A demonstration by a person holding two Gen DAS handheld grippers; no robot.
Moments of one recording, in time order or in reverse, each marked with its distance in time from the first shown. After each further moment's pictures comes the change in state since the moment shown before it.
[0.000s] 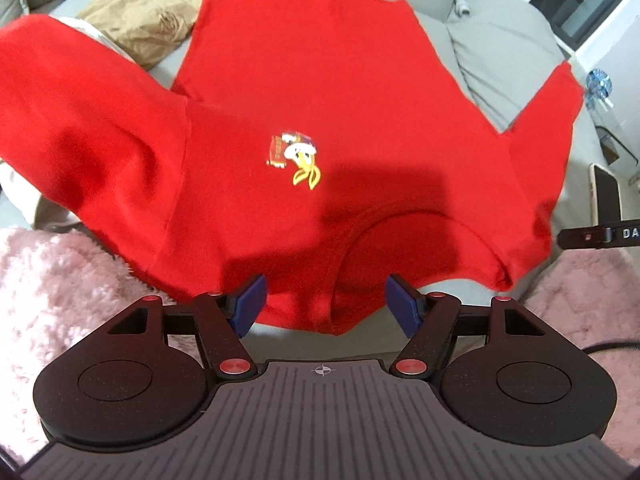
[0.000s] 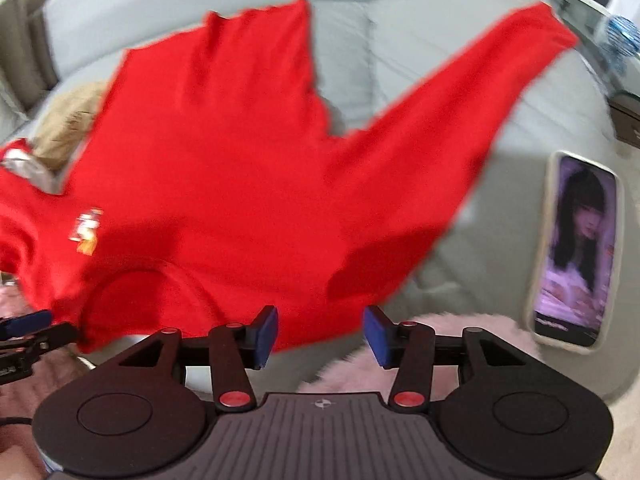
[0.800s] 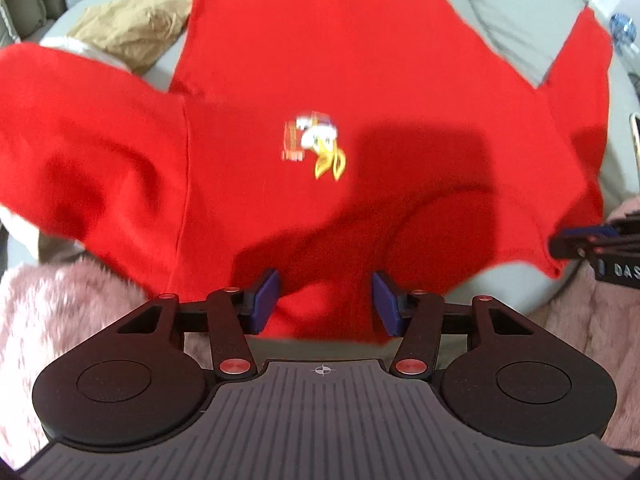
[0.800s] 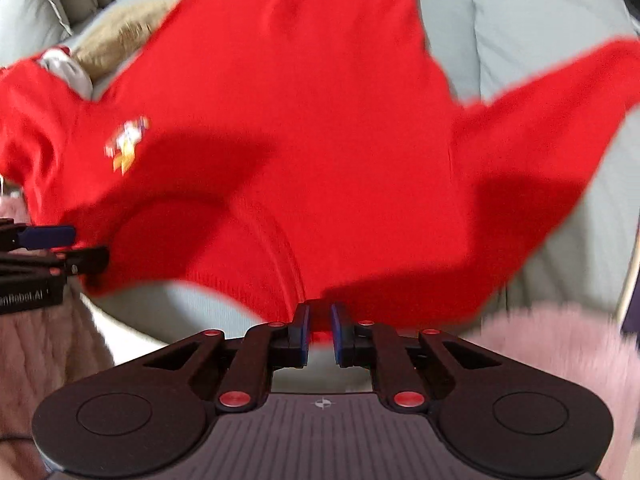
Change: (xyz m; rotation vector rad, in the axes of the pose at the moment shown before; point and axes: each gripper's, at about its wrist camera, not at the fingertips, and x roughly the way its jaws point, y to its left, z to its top) left arm 0.039 -0.006 -0.001 0.099 0.171 0.140; right arm 0.035 0.074 -0.047 -0.150 0.148 -0.012
